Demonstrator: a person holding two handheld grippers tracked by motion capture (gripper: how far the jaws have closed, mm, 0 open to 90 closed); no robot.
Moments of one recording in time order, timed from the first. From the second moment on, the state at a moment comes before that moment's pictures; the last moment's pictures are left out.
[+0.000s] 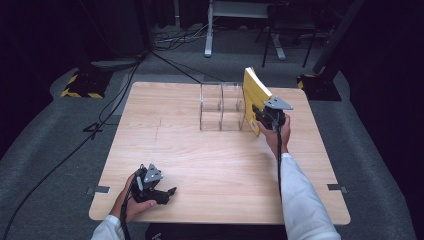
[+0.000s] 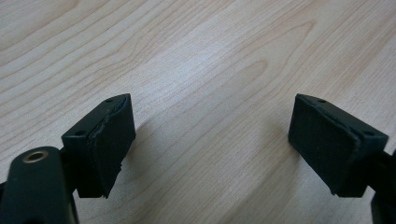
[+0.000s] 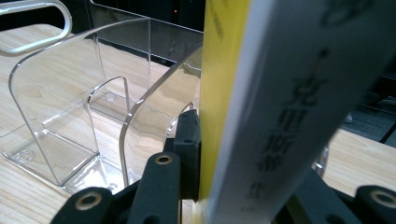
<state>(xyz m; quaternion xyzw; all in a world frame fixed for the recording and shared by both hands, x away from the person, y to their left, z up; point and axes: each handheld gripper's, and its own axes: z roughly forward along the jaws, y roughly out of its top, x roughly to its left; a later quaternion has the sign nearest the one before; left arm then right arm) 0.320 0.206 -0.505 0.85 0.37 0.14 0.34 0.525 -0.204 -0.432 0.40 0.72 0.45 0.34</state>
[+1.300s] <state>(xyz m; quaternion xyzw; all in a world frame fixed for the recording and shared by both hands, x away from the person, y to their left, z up) 0.320 0.206 -0.505 0.85 0.37 0.14 0.34 0.484 -0.249 -0.423 0.40 0.72 0.45 0.34</state>
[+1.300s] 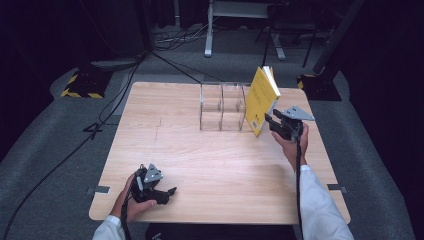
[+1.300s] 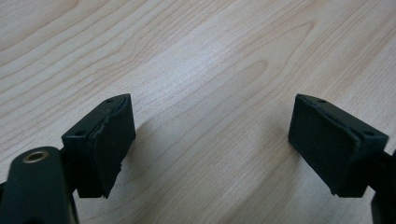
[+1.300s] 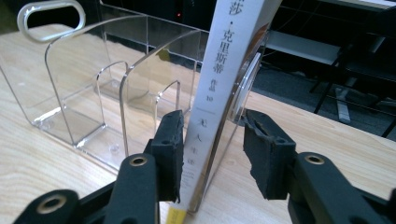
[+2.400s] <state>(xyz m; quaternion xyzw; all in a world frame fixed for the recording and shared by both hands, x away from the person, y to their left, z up) 0.321 0.207 -0.505 0.85 0.37 0.14 0.34 0.436 -0.265 -0.401 0.29 0.84 0.37 0.26</state>
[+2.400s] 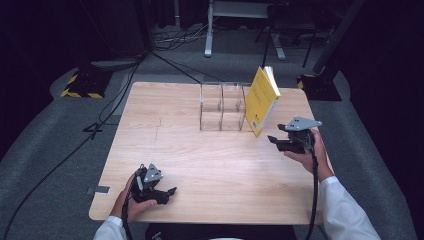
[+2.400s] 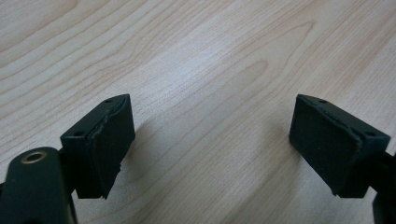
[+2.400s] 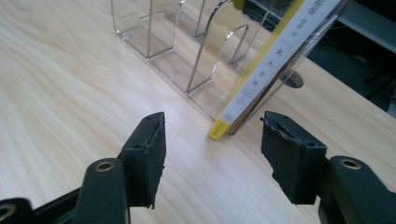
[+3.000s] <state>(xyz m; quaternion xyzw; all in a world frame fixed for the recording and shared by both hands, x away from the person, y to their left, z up) 0.321 0.207 -0.505 0.85 0.37 0.14 0.34 0.399 -0.273 -0.418 0.25 0.88 0.33 0.24</state>
